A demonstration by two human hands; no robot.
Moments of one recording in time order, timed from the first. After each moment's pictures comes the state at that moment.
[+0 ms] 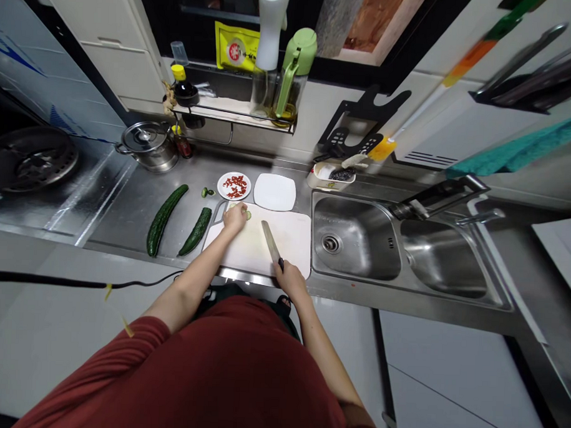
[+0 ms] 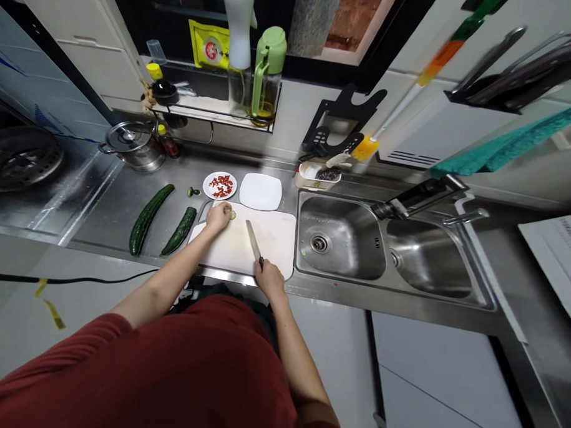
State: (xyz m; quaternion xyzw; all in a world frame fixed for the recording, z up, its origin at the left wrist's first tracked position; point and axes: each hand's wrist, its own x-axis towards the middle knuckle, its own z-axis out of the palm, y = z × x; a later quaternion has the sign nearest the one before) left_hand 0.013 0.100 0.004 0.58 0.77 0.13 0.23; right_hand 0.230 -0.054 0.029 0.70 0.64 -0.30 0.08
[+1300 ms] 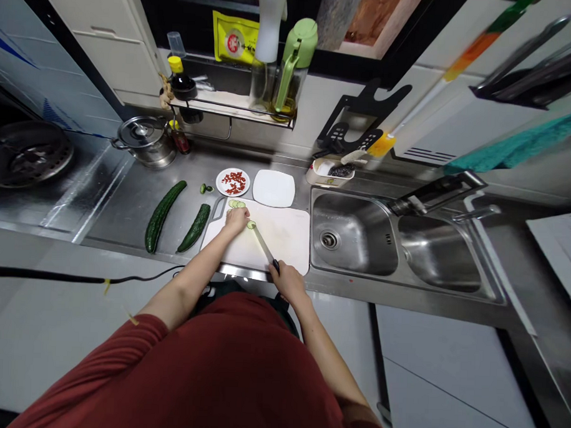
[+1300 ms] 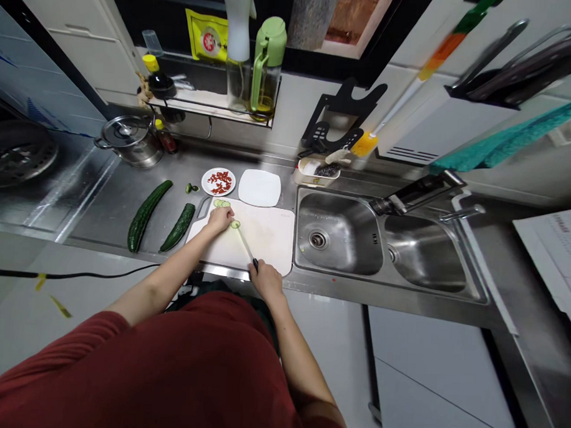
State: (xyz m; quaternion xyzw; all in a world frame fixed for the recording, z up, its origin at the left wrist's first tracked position) left_hand 0.015 0.096 -0.016 0.65 0.71 0.07 0.25; right_hand 0.224 -0.070 0.045 0.67 0.68 -0.27 0.12
